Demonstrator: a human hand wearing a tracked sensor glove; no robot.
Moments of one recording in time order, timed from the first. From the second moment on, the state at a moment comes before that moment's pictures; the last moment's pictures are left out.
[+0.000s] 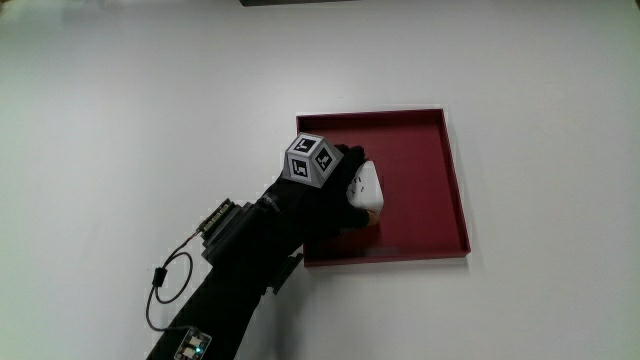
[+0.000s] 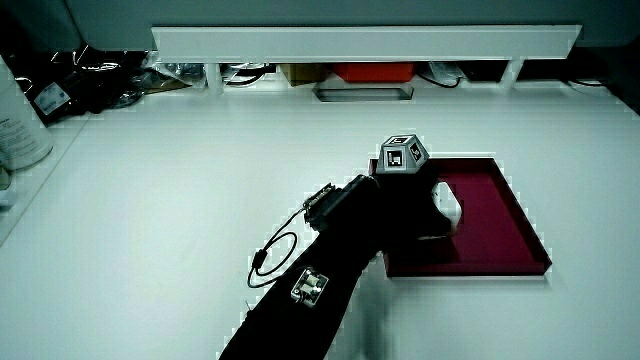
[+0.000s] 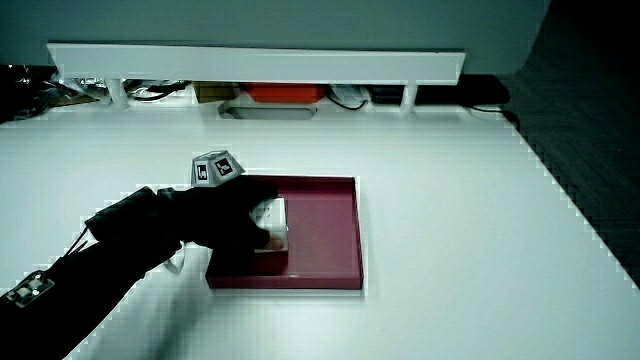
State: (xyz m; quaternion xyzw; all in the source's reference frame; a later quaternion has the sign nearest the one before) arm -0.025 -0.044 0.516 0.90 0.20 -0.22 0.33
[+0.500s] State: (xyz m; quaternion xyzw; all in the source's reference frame) arm -0.058 -0.035 0.484 0.89 0.22 -0.29 0.28
